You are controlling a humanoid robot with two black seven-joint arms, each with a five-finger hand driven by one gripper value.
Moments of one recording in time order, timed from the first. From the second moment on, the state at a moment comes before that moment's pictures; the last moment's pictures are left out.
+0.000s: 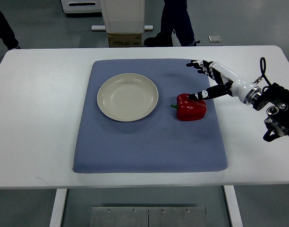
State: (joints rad) left arm 0.00 0.00 -0.22 -0.22 0.01 0.06 -0.05; right arm 0.82 -0.40 0.50 0.93 -0.91 0.15 0.35
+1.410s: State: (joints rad) left arm 0.00 0.00 -0.22 -0.22 0.01 0.06 -0.05; right arm 0.87 -0.43 0.30 0.93 -1.03 0.14 0.33
